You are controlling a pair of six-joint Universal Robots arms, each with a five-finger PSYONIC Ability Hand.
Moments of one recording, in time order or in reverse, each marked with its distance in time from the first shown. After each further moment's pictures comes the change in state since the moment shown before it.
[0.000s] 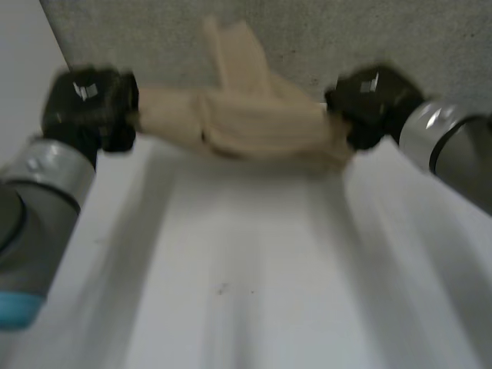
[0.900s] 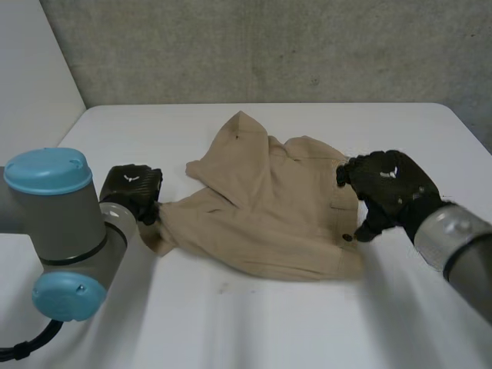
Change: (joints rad) left arm 0.045 -0.406 0.058 0.000 0.001 0.003; right arm -0.075 -0.227 0.629 -0.332 -0.014 0.159; left_hand 0.000 0.000 0.000 0.000 0.000; right_hand -0.497 -0.627 -0.631 -0.641 -0.607
